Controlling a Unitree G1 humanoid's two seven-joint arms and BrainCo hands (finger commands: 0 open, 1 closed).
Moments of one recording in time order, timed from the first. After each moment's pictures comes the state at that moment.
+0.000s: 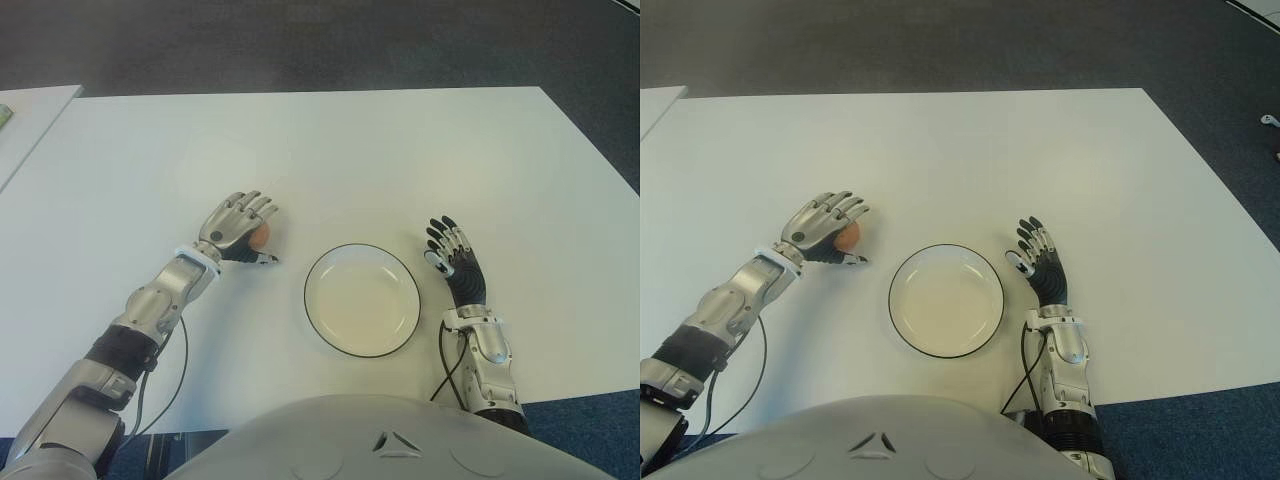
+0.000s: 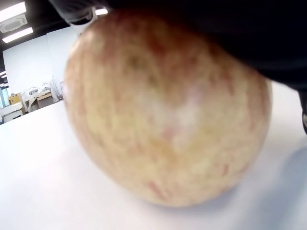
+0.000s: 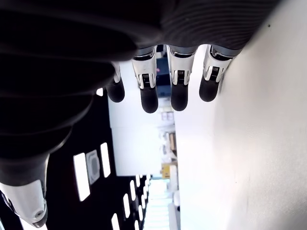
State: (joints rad) left arm -0.13 0.65 -0.40 0.26 1.14 -0.18 0.23; right arm 0.23 -0.08 -0.10 0.23 0.16 -0.38 0.19
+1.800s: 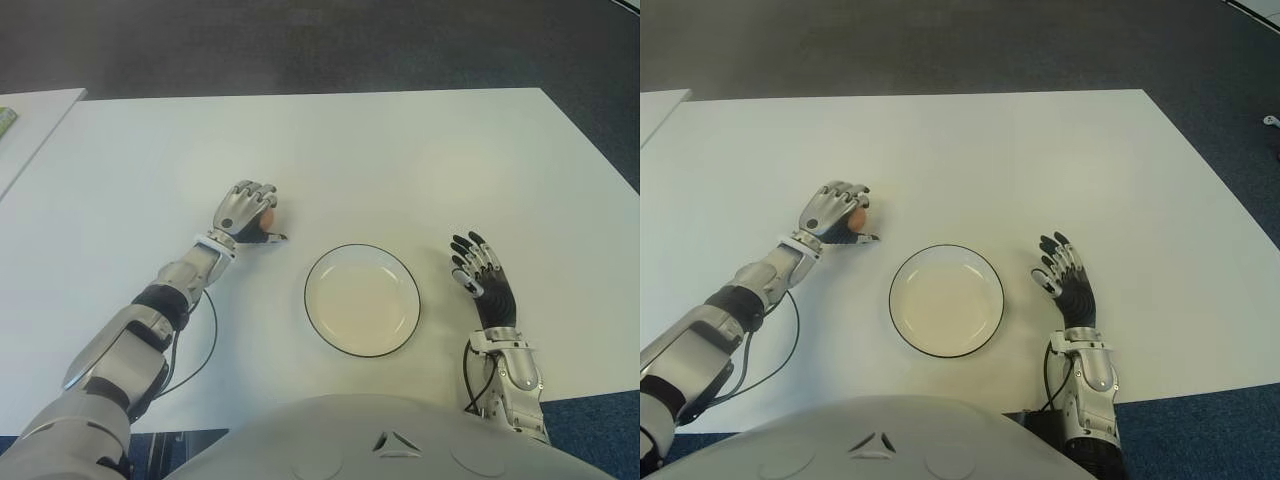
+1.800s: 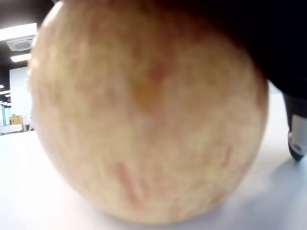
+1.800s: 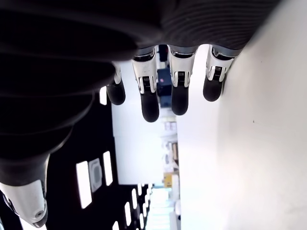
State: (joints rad) left arm -0.42 0.52 -0.62 0.86 0.99 -0.27 0.66; right arm 0.35 -0.12 -0.18 0.18 0.24 -0.42 0.26
